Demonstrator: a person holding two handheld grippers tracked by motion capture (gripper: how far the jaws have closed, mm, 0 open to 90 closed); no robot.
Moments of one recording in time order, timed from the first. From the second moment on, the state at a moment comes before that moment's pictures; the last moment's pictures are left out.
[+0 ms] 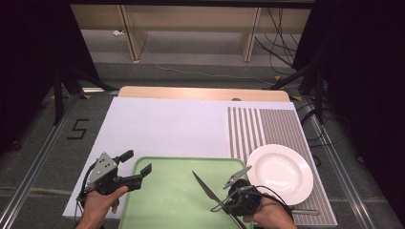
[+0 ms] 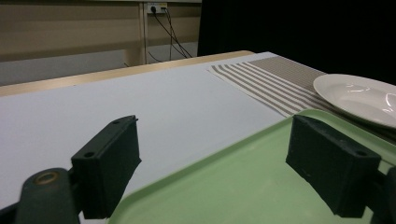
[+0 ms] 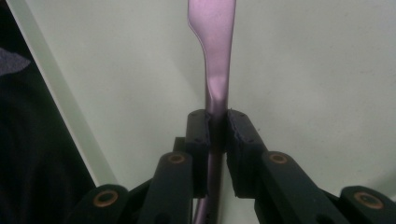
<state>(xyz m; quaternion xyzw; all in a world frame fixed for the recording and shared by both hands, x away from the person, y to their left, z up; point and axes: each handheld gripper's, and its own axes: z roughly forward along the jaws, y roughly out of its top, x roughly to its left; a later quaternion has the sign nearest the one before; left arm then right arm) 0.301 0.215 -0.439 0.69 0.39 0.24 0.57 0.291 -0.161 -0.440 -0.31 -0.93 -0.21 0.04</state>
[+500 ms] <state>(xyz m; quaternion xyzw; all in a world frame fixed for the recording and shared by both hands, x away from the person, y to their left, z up) 0.301 0.215 -0.439 0.69 0.39 0.23 0.57 0.293 -0.157 -0.453 -0.32 -0.93 -0.18 0.05</state>
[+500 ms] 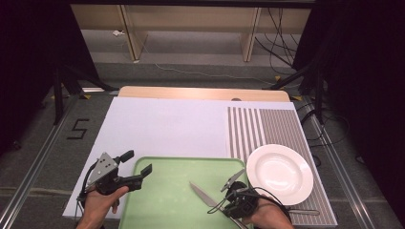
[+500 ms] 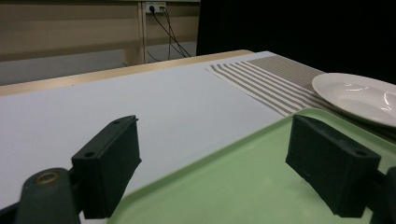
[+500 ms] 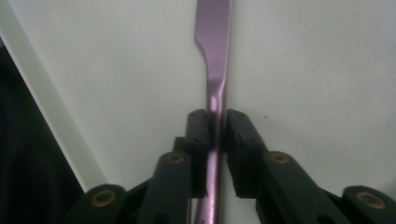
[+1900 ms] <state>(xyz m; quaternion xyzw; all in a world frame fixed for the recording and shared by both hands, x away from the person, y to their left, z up) 0.302 0.214 -0.440 0.69 0.39 0.24 0.56 0.283 -0.114 -0.458 -0.22 -0.95 -0.20 -0.07</state>
